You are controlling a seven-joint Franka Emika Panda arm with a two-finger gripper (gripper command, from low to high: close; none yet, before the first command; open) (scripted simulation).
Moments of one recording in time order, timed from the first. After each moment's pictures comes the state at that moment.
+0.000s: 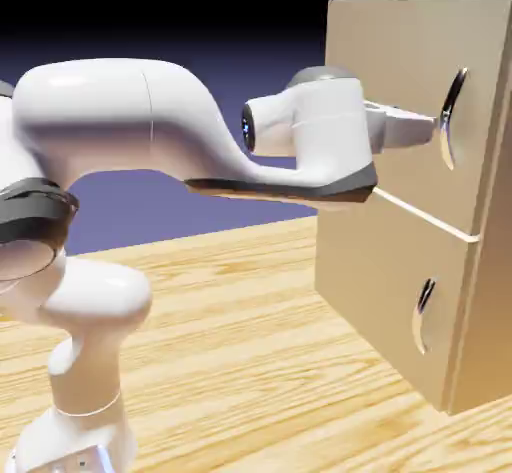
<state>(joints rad) 1.00 -0.78 -1.05 -2.13 -2.73 2.99 2.86</state>
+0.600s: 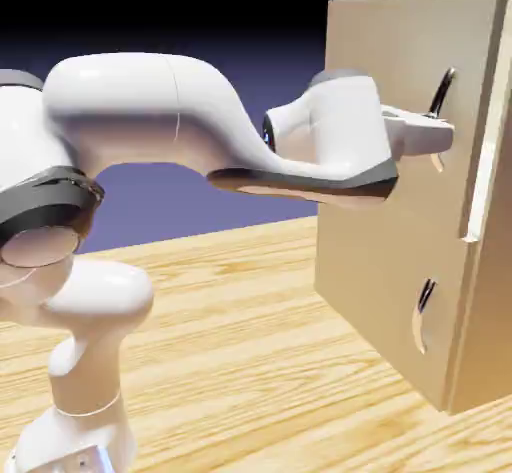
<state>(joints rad) 0.93 -0.71 -0.99 -2.17 -2.68 2.88 2.90</state>
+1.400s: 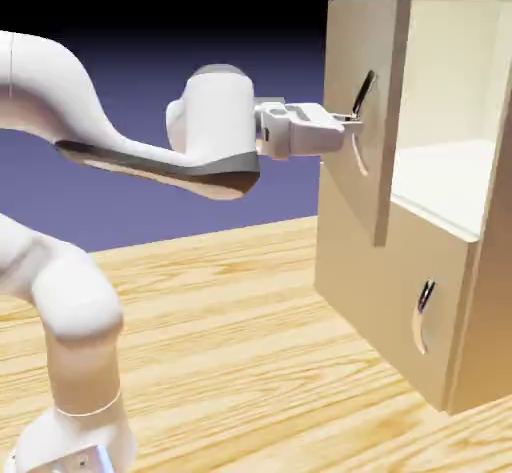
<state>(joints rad) 0.06 -0.83 -0.20 -2.56 -2.24 2.80 2.90</state>
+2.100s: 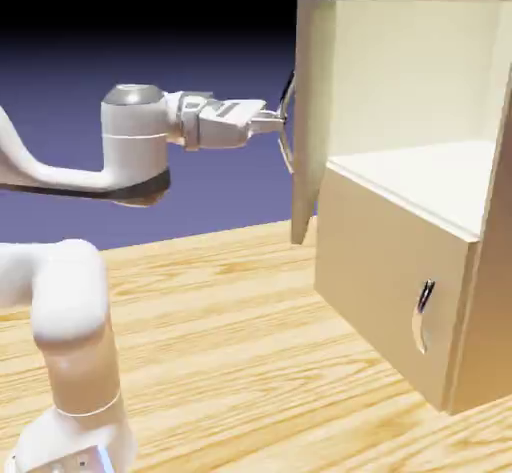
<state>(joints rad) -0.06 -1.26 0.24 -2.84 -1.37 2.51 2.39</state>
